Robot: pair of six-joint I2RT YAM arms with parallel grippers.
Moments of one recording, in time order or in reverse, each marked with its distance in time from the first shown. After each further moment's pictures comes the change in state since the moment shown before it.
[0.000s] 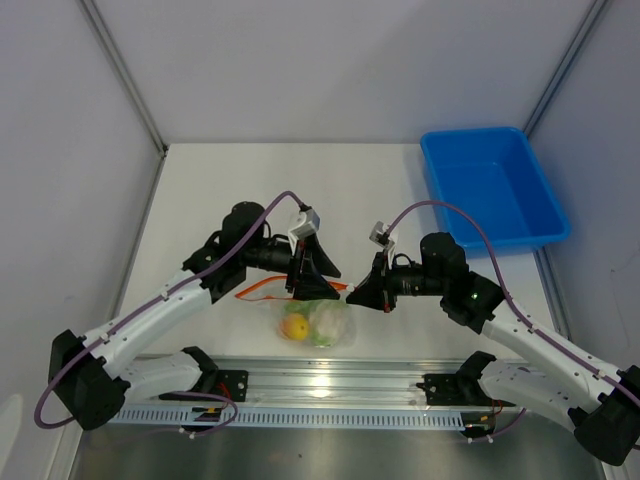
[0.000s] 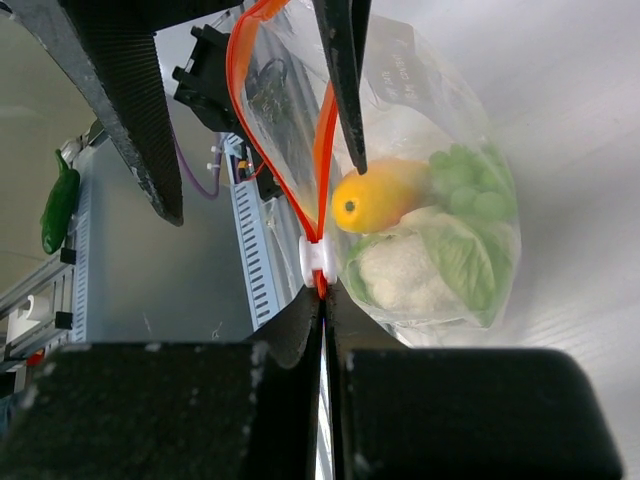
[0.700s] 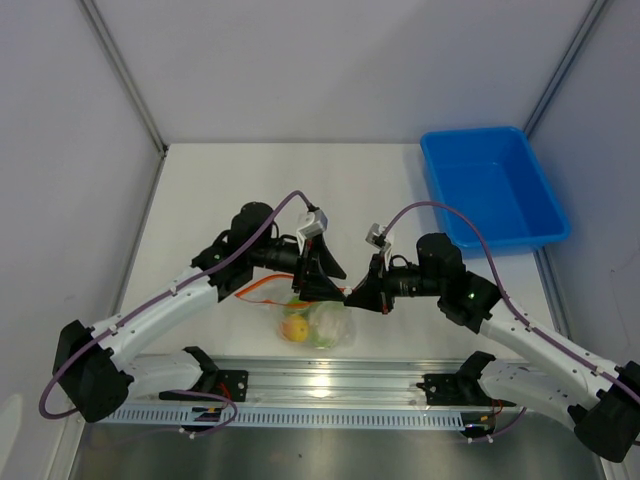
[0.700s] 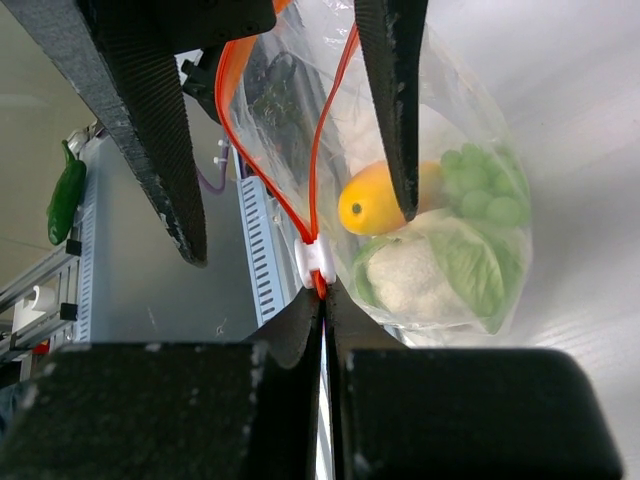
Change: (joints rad) left arm -0.026 0.053 0.000 0.035 -0.013 -0.042; right arm 0.022 0.015 0.000 0.010 -0.007 0.000
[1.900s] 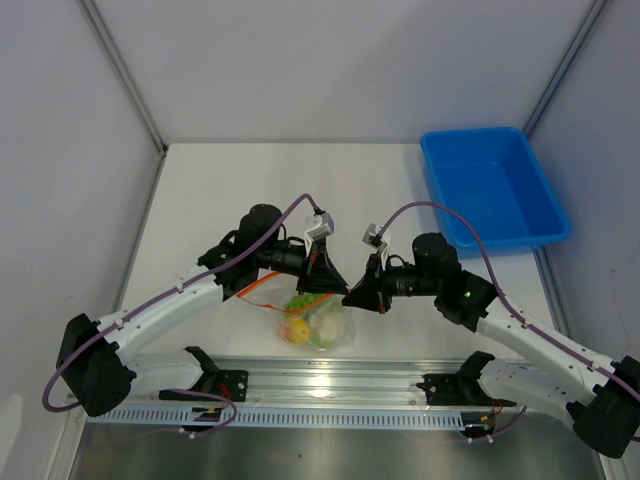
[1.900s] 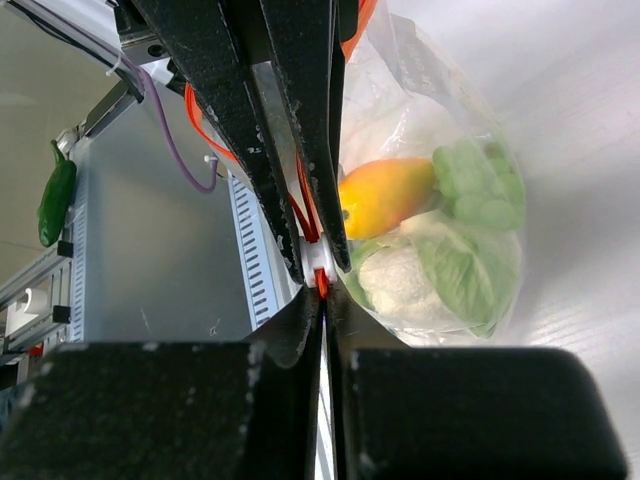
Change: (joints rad) left arm -0.026 0.034 0.003 -0.027 -0.040 0.011; right arm 0.011 0.026 0.000 0.008 0.022 -0.003
